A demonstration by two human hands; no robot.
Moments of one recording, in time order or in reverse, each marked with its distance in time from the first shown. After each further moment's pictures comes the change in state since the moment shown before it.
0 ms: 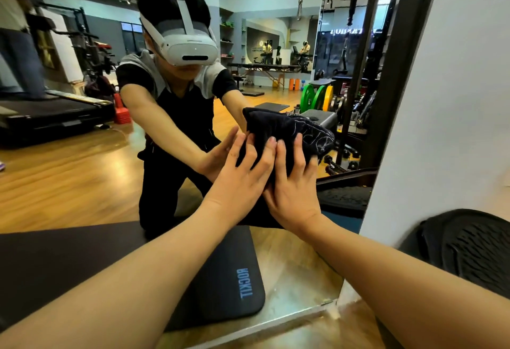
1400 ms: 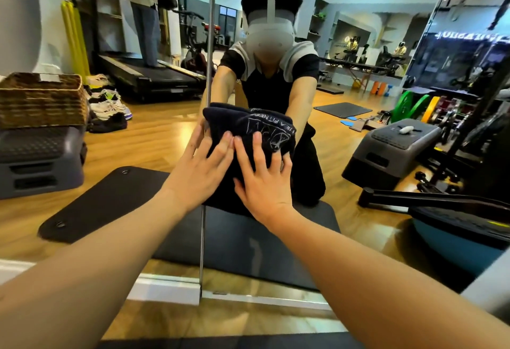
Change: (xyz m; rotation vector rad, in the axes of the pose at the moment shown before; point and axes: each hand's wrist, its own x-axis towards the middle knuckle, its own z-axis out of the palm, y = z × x) left_hand -0.344 -0.262 -0.040 0.065 -0.163 -0.200; right_hand 0.001 -0.401 0.040 0.058 0.160 -0.291
